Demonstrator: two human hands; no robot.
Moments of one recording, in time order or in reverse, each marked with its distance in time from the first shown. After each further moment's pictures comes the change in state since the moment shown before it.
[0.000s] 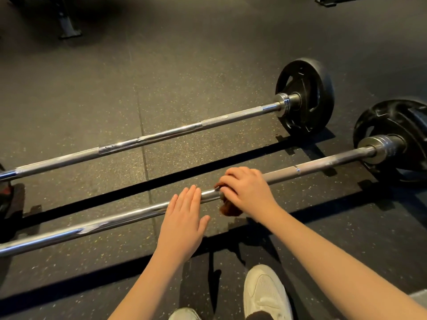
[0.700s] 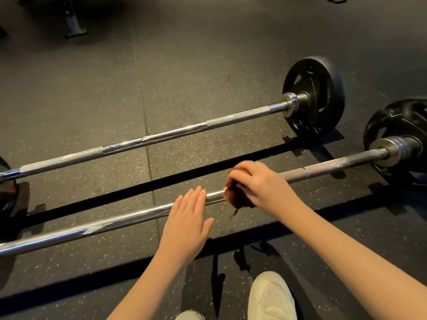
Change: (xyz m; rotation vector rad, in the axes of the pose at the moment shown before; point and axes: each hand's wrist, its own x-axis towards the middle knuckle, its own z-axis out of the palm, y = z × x) left_hand 0.002 -0.003 -0.004 -0.083 -0.056 0.047; right_hand 0.008 0.010 -0.041 0.105 -0.008 -0.219
